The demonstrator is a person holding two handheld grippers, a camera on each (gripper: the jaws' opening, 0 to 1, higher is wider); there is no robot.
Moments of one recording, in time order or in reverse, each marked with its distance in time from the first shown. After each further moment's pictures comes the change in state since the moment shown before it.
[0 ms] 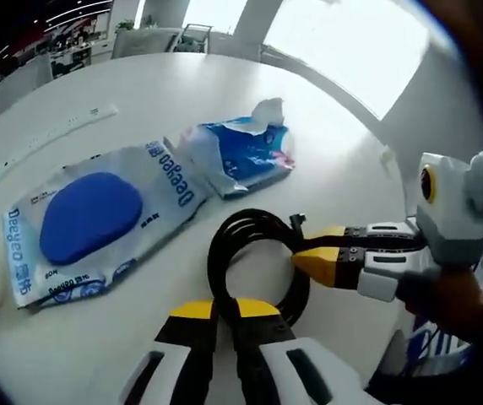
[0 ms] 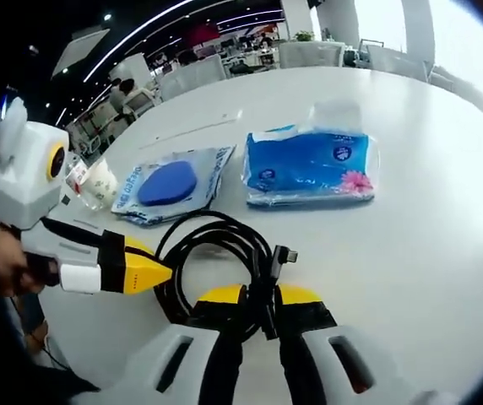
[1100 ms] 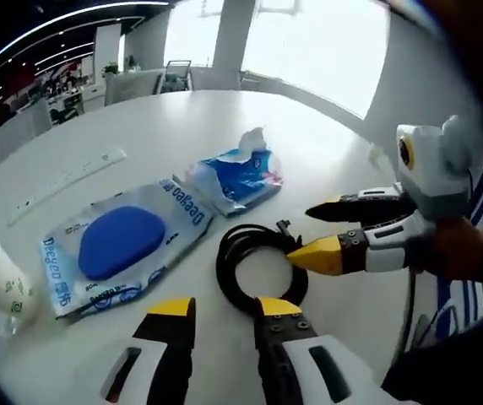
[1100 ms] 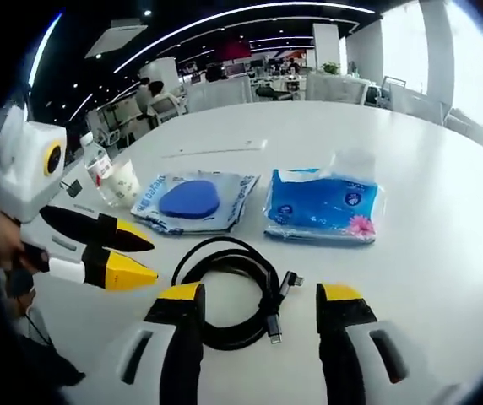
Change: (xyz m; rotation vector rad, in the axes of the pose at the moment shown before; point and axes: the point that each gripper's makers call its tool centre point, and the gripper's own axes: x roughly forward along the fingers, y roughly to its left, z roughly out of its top) left arm -0.049 0.014 -0.001 0.128 -0.194 0.038; right arm -0.027 0.011 0.027 -0.159 -0.172 0.037
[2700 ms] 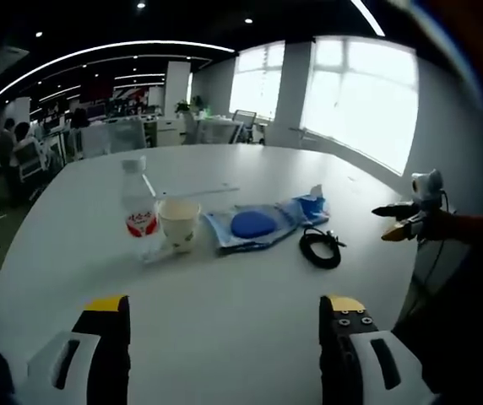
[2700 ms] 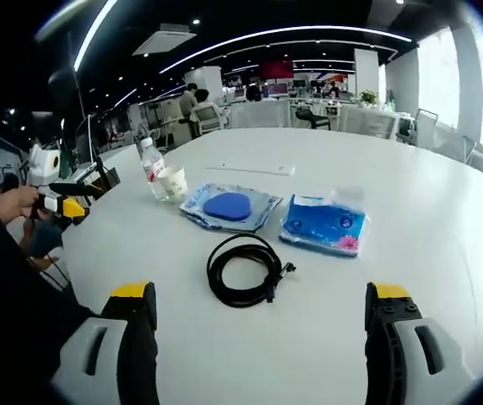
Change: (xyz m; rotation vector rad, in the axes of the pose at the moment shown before) left arm -0.198 0.112 -0.087 -0.165 -0.251 0.246; right arm -0.089 -0.006 -0.002 -0.121 -0.071 0.162
